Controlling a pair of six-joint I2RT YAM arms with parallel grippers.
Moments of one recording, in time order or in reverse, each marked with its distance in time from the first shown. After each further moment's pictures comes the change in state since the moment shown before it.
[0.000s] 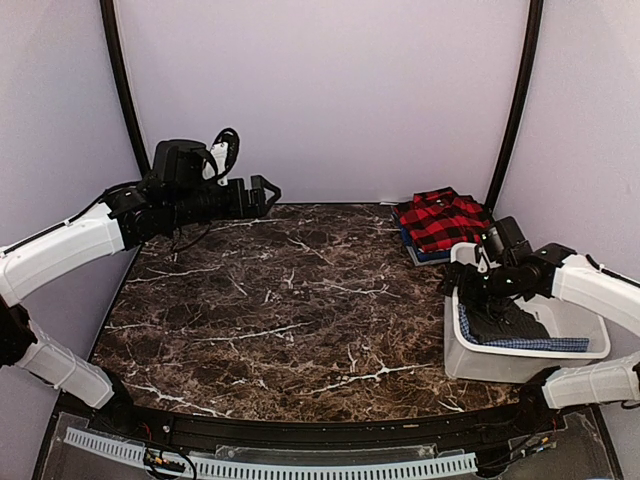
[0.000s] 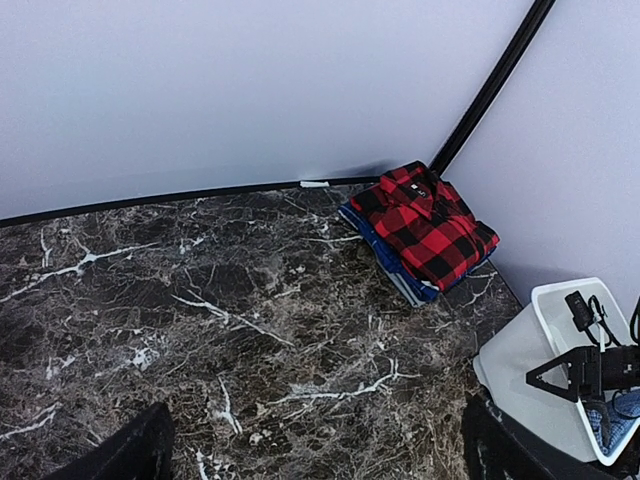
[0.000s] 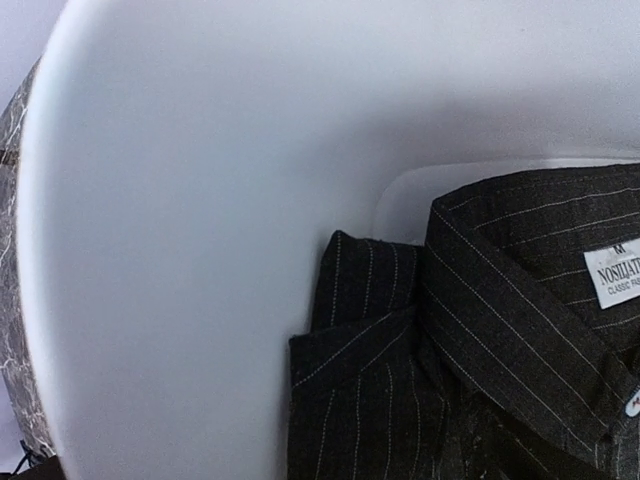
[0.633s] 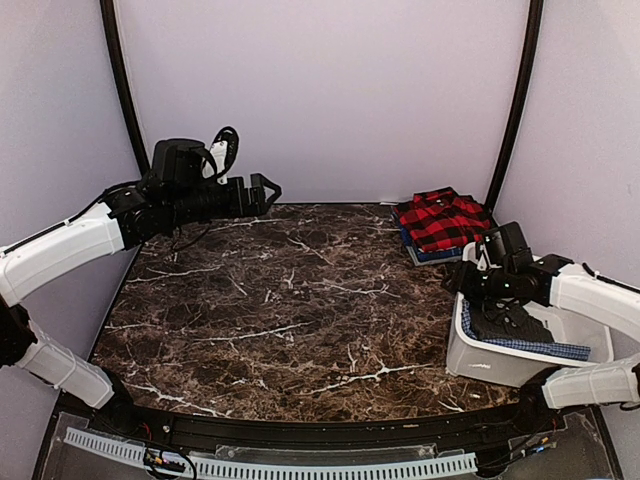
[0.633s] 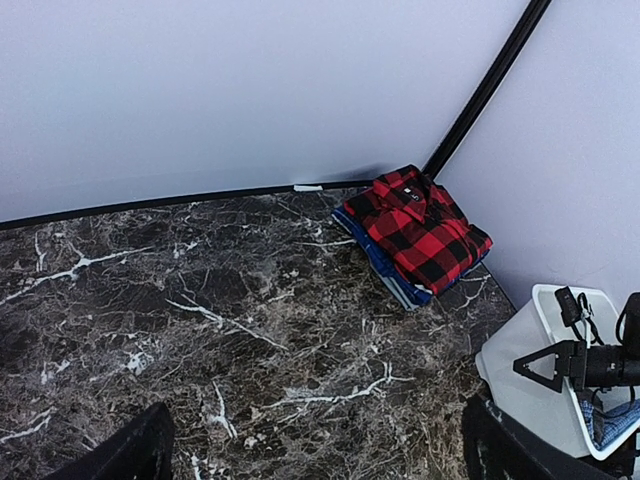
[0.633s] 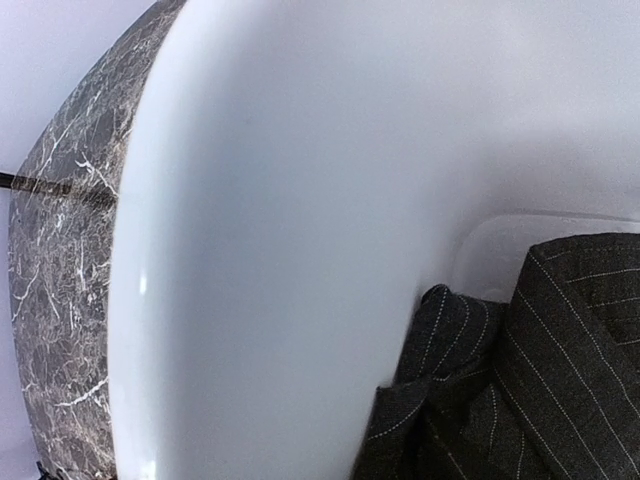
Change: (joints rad) left arm 0.005 0.000 -0.001 0.015 0.018 -0.003; right arm -0.042 0.004 -0.101 0.238 -0.016 0.000
